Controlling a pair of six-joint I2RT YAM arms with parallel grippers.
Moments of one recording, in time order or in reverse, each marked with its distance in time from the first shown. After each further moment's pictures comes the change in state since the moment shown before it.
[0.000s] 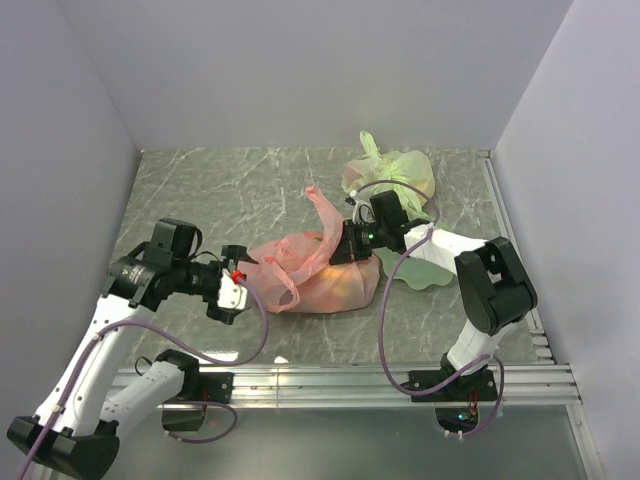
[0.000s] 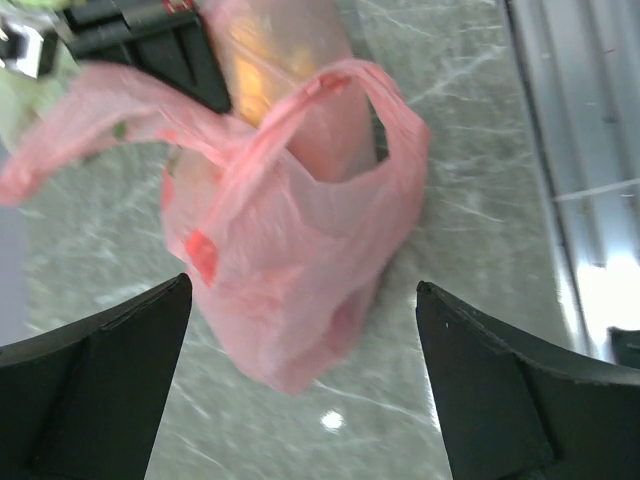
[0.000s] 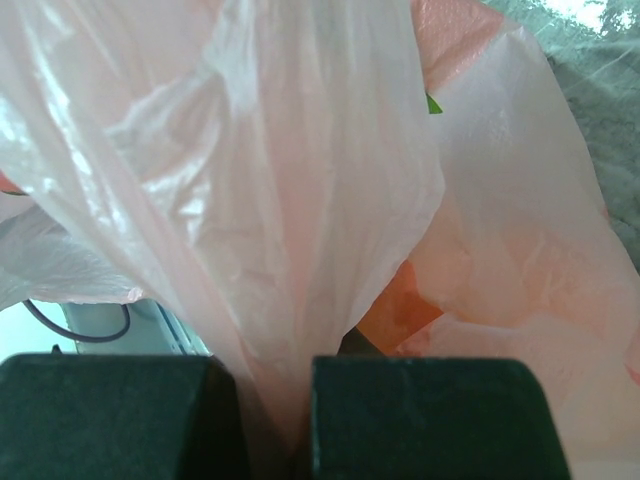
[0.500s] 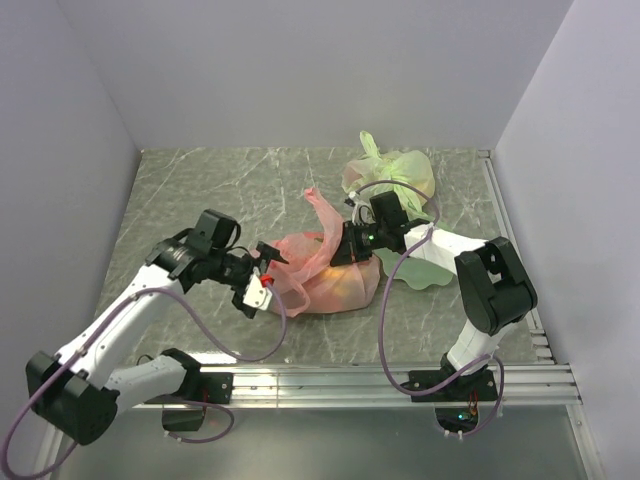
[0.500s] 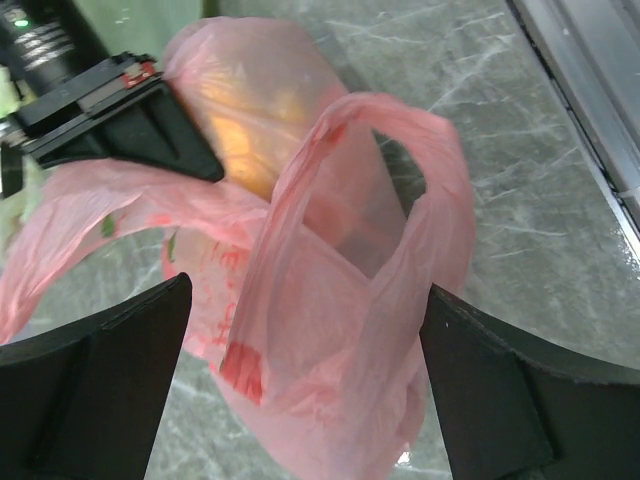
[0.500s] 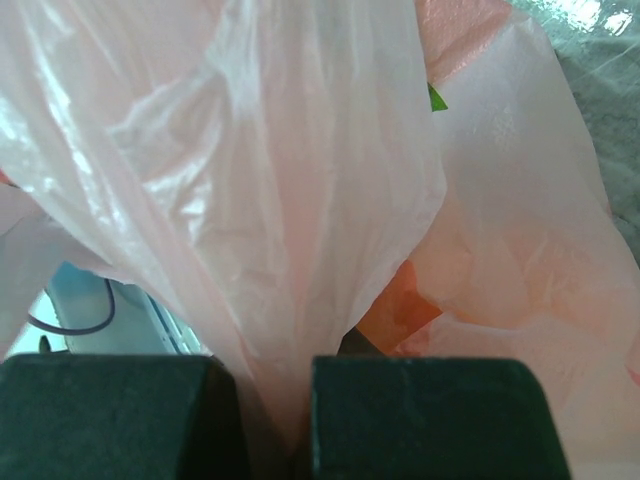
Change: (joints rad) left arm -0.185 0.153 -0.082 0.268 -0.023 0.116; right arm 0.000 0.000 0.000 -0.018 -0.005 -0.034
